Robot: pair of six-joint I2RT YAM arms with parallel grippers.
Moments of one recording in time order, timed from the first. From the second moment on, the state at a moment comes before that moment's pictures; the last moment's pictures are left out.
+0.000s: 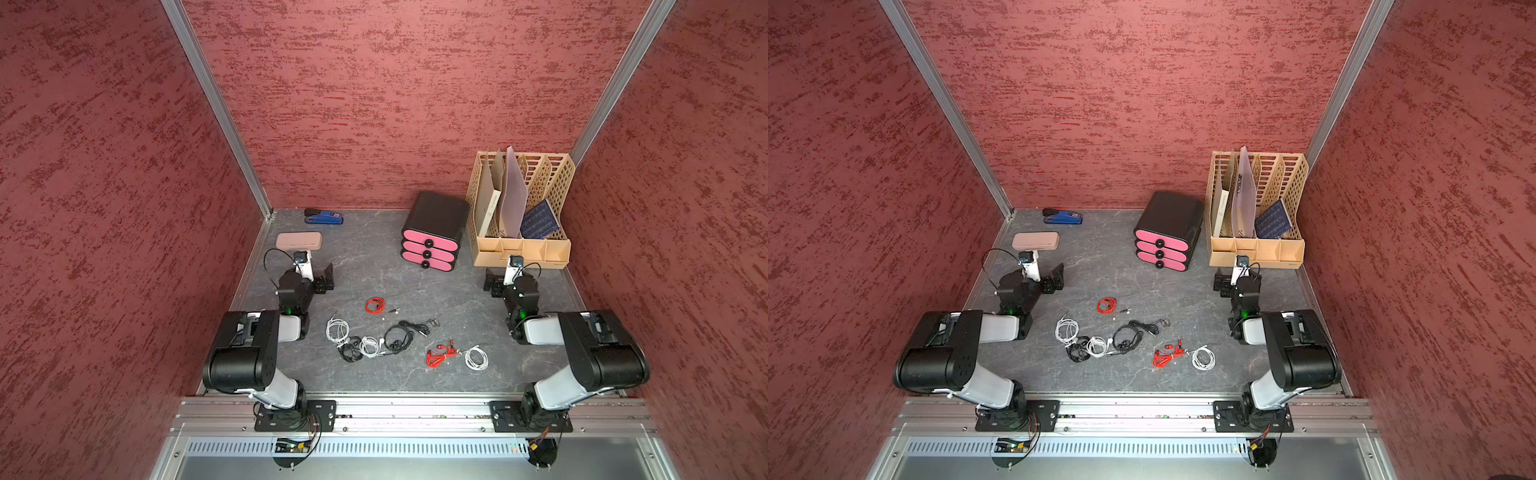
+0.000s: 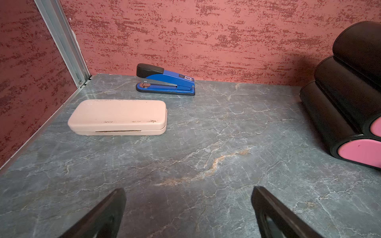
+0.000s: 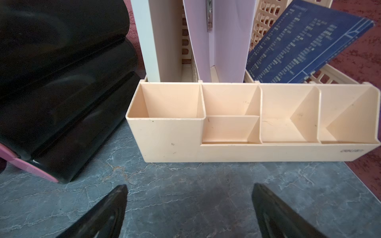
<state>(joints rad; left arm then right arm) 0.04 1.54 0.38 0.90 0.11 -0.07 0.05 1.56 0.36 0.92 0.12 0.04</state>
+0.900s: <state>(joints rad) 0.04 1.54 0.38 0.90 0.11 -0.06 0.05 1.56 0.36 0.92 0.12 0.04</state>
